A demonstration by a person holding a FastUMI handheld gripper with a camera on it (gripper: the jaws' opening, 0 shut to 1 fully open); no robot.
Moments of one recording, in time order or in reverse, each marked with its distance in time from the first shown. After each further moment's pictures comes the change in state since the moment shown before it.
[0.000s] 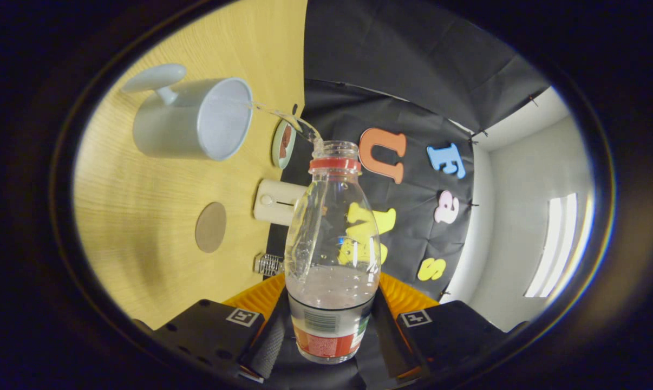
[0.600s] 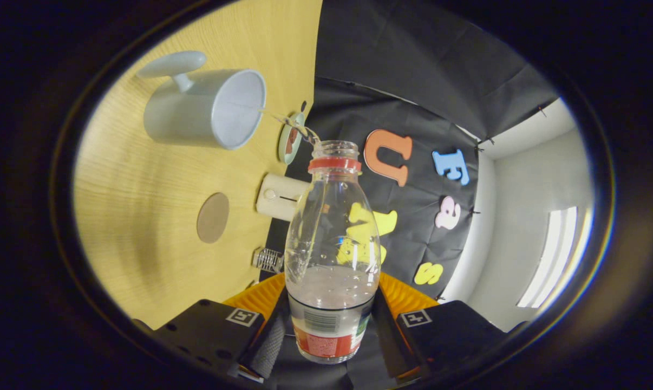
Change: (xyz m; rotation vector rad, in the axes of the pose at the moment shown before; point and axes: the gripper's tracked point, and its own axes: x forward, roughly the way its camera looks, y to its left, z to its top) arm -0.007 -0.002 0.000 -0.070 0.012 0.018
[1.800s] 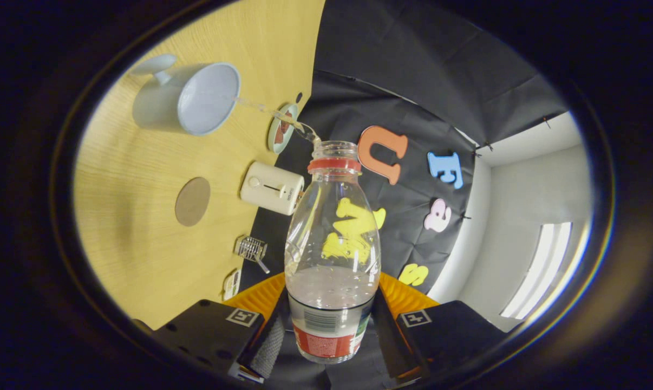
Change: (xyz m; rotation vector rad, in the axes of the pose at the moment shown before) arm 0.002 -0.050 -0.006 -0.074 0.029 -0.040
